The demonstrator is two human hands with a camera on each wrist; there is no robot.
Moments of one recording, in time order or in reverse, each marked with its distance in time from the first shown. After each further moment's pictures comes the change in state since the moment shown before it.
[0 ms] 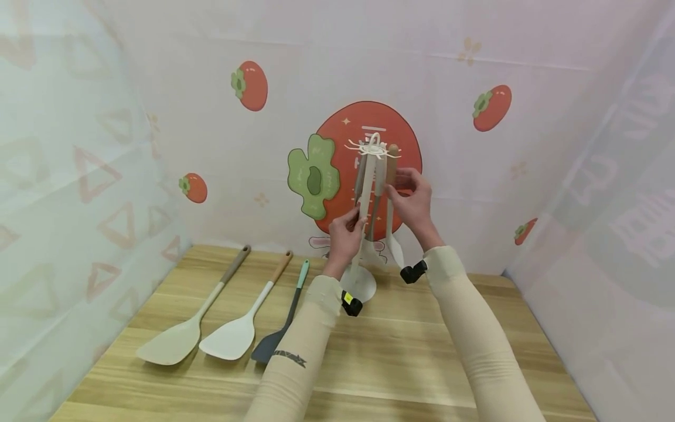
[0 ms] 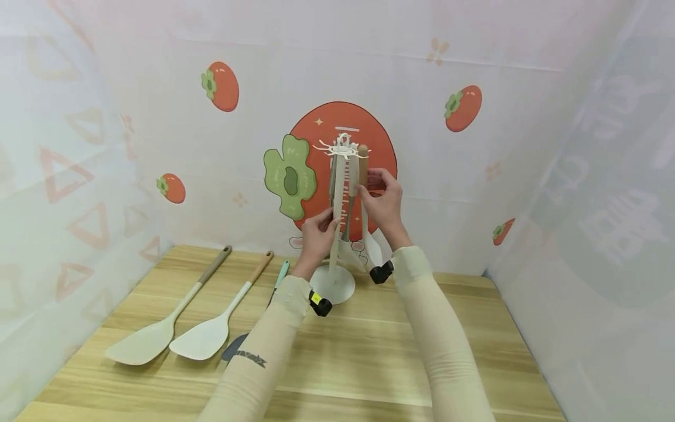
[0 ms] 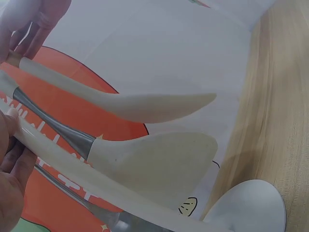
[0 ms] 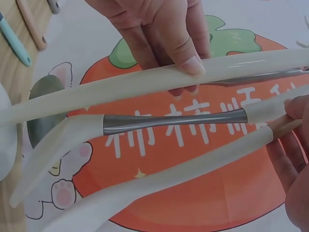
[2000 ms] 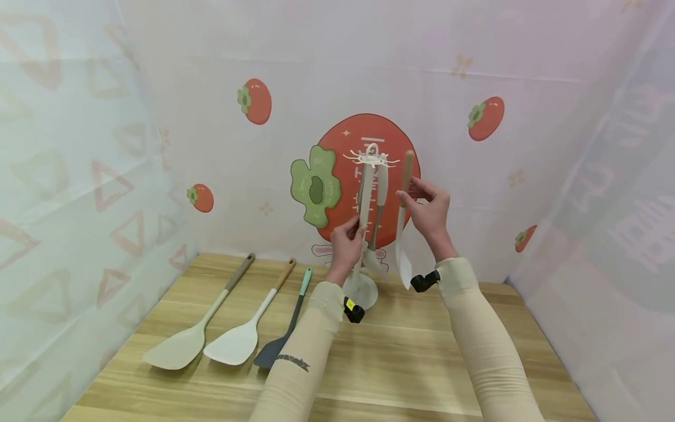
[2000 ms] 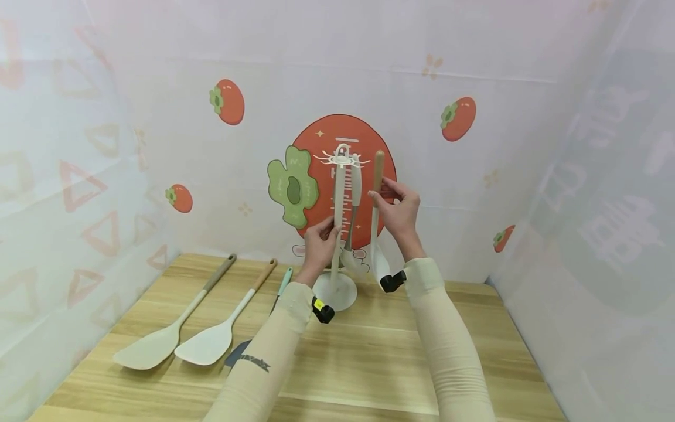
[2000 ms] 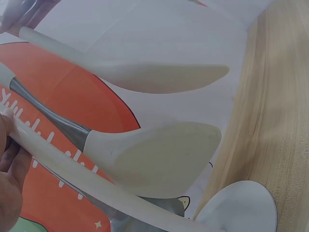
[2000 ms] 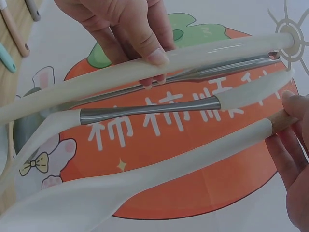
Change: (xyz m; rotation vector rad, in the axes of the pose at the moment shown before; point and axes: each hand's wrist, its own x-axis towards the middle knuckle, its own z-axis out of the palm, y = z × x) left_hand -0.006 -0.001 0.002 -0.018 0.014 -0.010; right_hand -0.007 -0.006 -0.032 0.017 0.078 0.025
